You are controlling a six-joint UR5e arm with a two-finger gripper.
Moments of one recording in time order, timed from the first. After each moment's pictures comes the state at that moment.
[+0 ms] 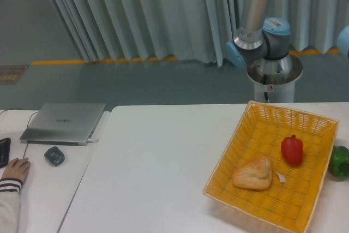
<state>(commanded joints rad) 2.71 -1.92 -1.49 -1.35 1.60 1.98</state>
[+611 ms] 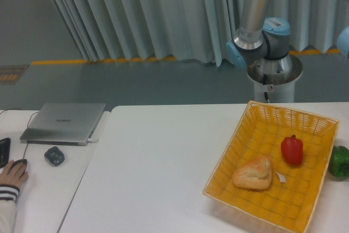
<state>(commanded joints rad) 2.71 -1.92 -1.49 -1.35 1.60 1.99</state>
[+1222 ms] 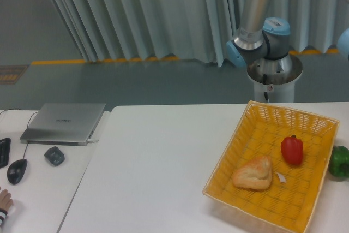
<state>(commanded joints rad) 2.71 -1.94 -1.50 -1.34 1.60 1.98</state>
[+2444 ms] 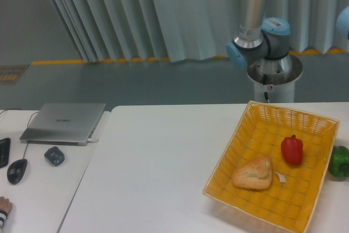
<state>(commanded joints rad) 2.74 -1.74 -1.50 -1.49 1.58 1.94</state>
